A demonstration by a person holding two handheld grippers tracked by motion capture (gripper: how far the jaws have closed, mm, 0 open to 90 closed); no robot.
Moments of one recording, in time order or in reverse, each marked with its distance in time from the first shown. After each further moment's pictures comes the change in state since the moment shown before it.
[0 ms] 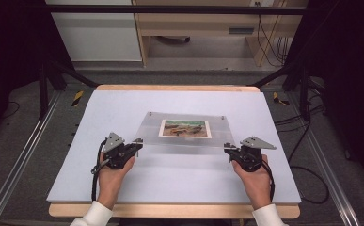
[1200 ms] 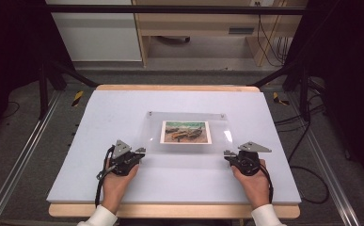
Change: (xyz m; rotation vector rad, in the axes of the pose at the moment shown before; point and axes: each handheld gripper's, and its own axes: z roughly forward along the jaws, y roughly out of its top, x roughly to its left) left arm -0.005 -0.023 0.012 0.091 0.026 0.024; right arm -0.008 -0.024 0.015 0.087 -0.001 0.011
